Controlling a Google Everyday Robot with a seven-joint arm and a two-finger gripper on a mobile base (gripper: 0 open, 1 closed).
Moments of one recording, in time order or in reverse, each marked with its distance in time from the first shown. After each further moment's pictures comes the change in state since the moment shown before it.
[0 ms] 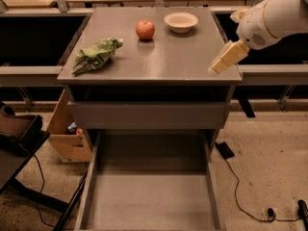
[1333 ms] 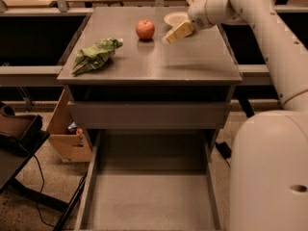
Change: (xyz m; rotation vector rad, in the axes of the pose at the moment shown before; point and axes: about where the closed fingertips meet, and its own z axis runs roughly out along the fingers) arm -0.094 -0.103 0.168 0.039 -0.325 0.007
